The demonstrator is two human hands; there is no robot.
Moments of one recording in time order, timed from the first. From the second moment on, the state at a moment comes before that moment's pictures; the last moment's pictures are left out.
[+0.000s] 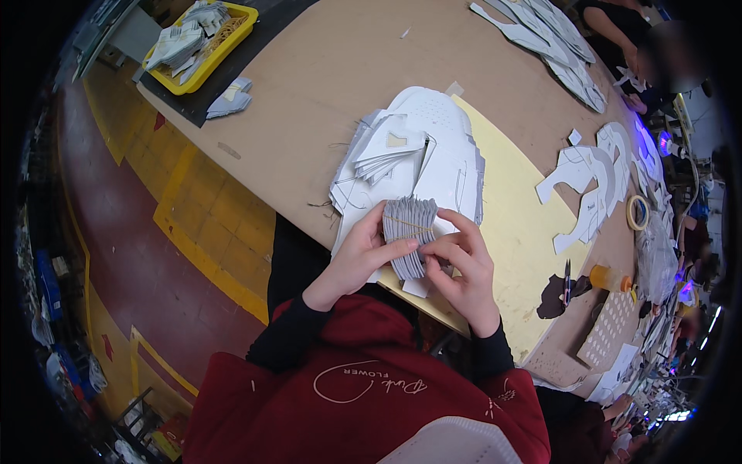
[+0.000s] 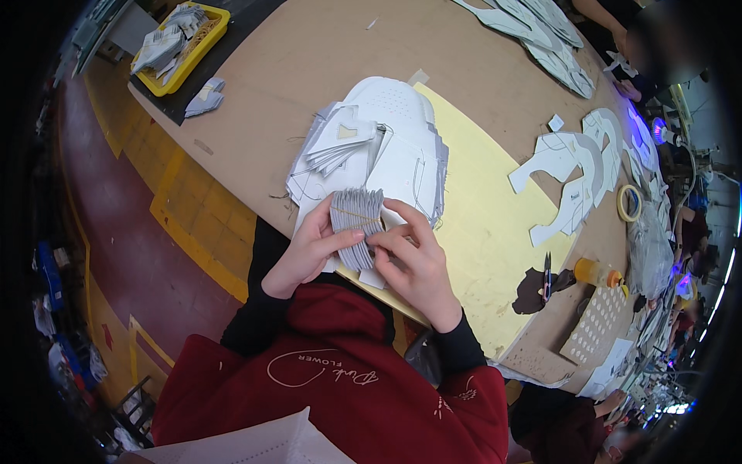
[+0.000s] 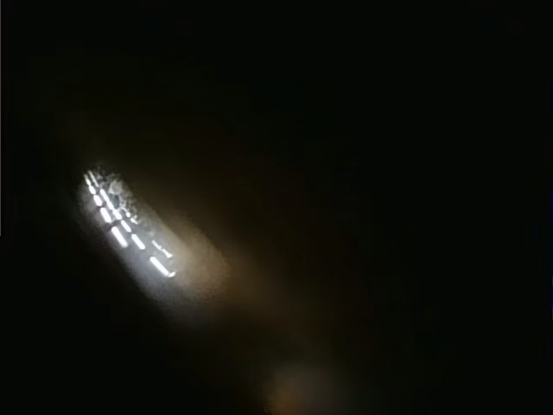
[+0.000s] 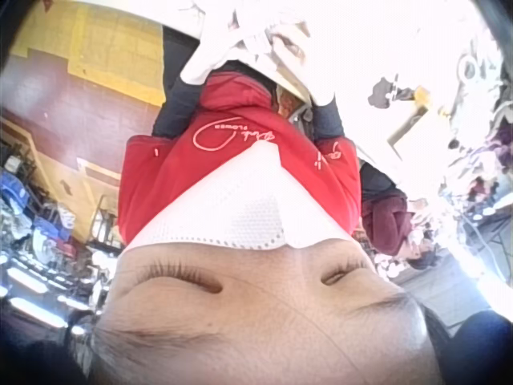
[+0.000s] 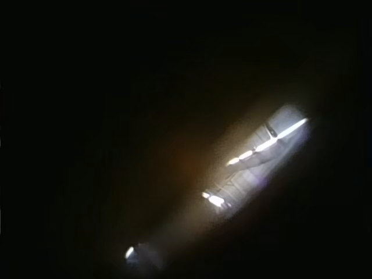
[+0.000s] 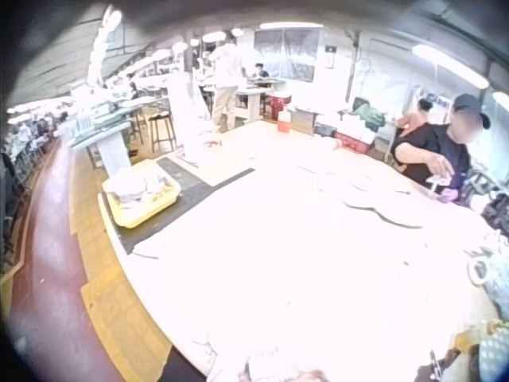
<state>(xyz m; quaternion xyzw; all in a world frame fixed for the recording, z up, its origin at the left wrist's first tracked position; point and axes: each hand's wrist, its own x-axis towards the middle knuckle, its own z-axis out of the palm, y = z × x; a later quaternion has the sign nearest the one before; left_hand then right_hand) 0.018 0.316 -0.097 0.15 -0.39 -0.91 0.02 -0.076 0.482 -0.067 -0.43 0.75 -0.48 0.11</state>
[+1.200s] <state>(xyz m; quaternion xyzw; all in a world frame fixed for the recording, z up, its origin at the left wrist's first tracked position) 0.025 0.322 -0.112 0.16 -0.36 -0.92 0.09 -0.069 0.479 -0.071 -0.41 0.75 -0.51 0.11</state>
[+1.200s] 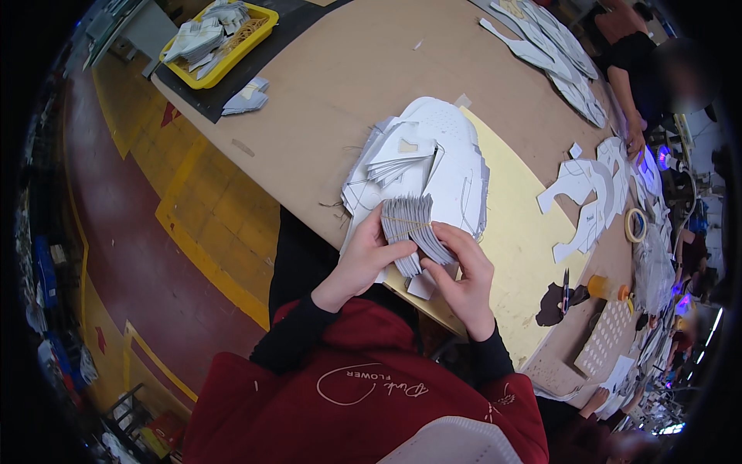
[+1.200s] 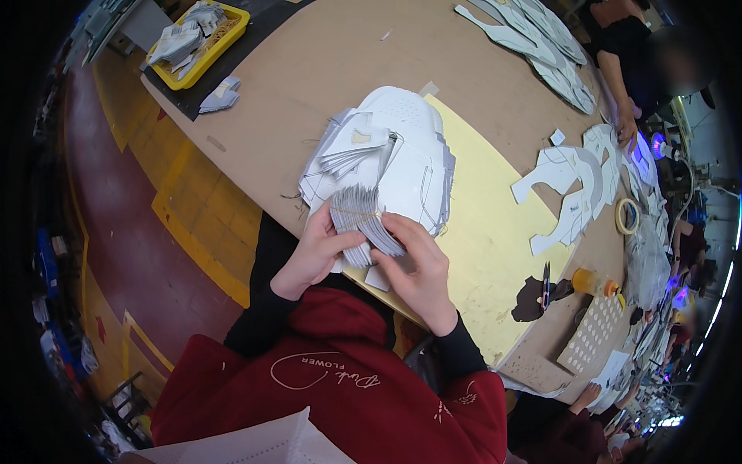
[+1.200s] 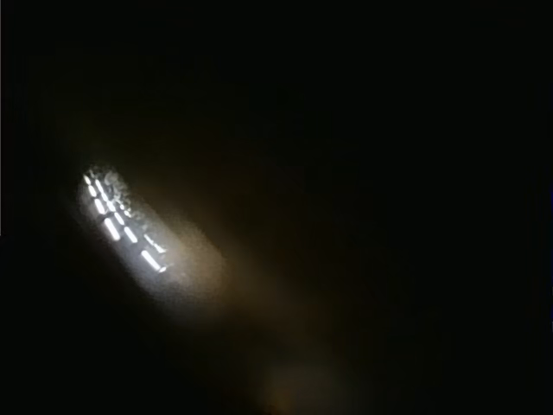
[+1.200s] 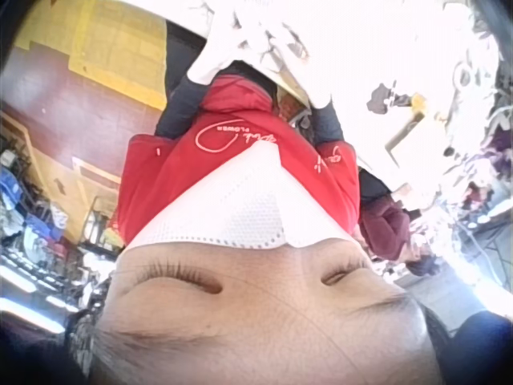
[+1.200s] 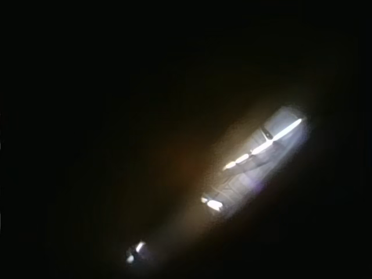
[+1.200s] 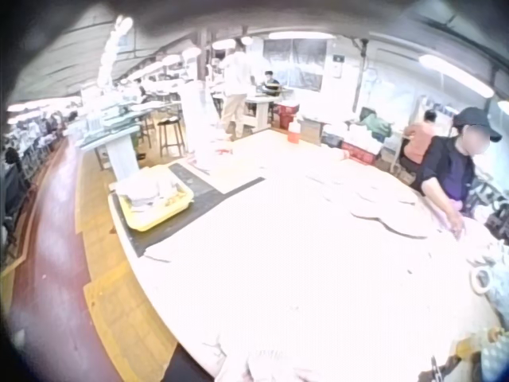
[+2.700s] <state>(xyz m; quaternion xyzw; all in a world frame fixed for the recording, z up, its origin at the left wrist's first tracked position) 0.029 0.316 -0.112 0.15 -0.38 -0.91 0.04 -0.080 0.492 -0.064 -0.38 0.73 -0.53 0.20</state>
